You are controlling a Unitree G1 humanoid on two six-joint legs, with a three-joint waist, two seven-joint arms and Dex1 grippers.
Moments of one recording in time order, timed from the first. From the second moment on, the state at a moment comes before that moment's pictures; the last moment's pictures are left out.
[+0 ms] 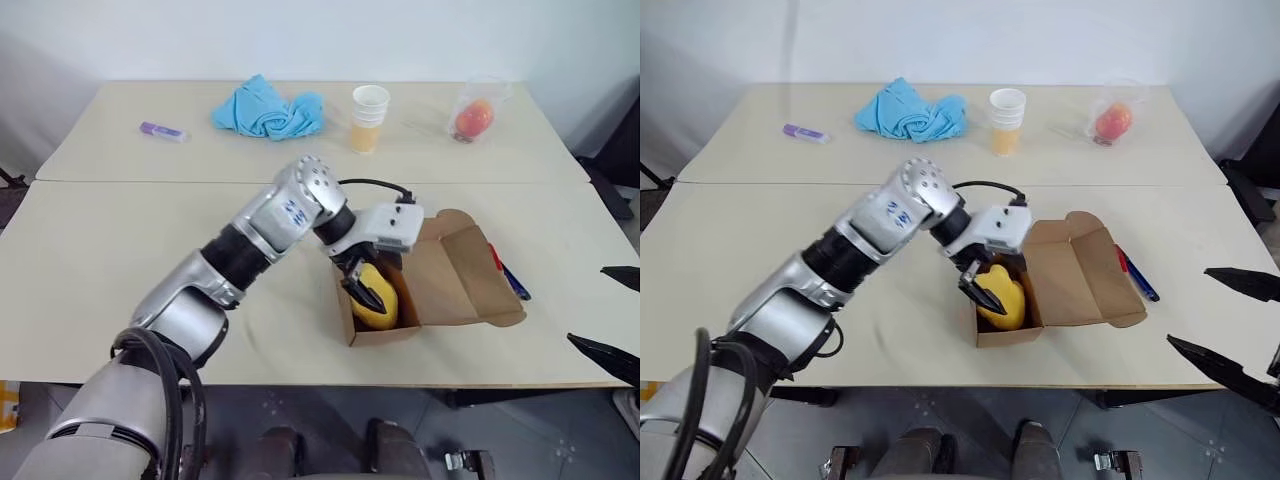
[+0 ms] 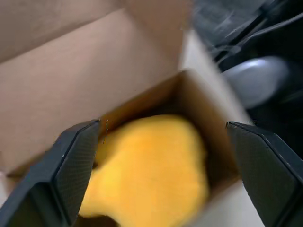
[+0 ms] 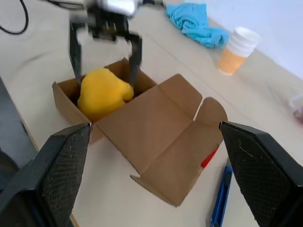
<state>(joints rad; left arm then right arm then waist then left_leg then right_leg) -1.25 0.26 -0.65 0.41 -0.04 0.46 -1.35 0.44 -0.82 -1.09 -0.58 0.84 0.42 1.23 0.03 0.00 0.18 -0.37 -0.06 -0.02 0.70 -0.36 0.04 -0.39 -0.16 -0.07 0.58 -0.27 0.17</state>
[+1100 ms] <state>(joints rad) -1.24 0.26 -0.65 0.45 0.15 0.37 -1.45 0.44 -0.85 -1.03 -0.62 0.91 0.46 1.13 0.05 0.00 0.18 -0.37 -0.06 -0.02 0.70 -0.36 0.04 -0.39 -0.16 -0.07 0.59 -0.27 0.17</state>
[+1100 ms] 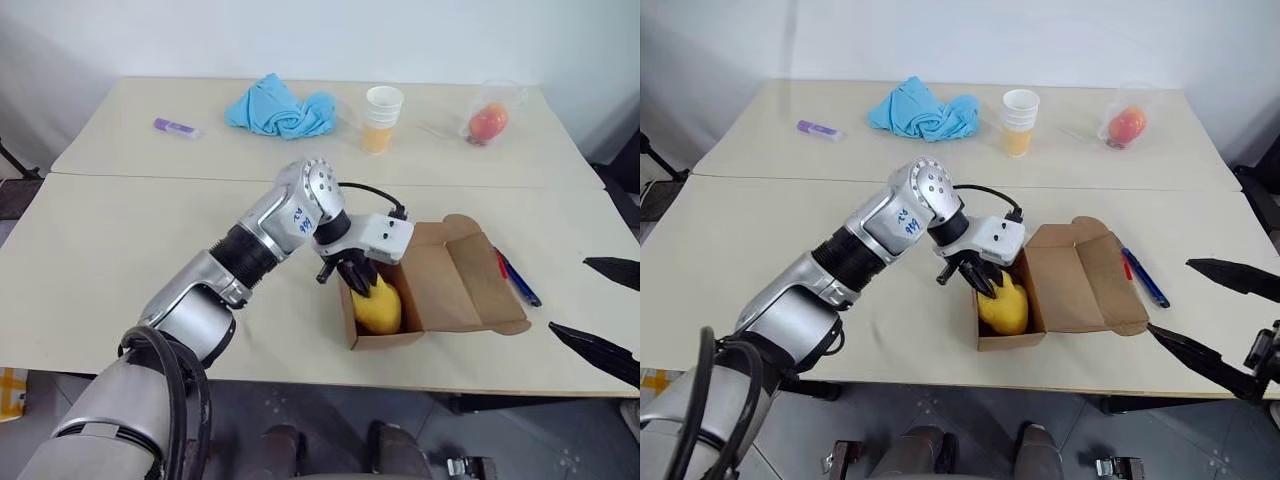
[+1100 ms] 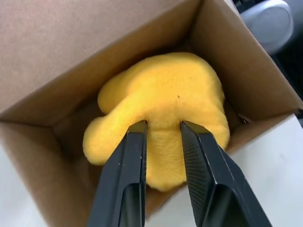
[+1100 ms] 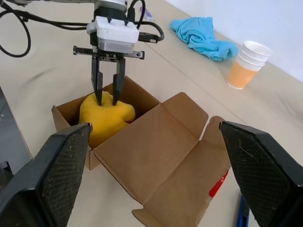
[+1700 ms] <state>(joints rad) -1.23 0.21 -0.70 0.48 0.19 0.40 -1.50 0.40 -0.85 -0.97 -0.61 0.90 0.45 1.10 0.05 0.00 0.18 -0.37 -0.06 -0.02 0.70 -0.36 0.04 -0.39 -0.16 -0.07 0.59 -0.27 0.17</state>
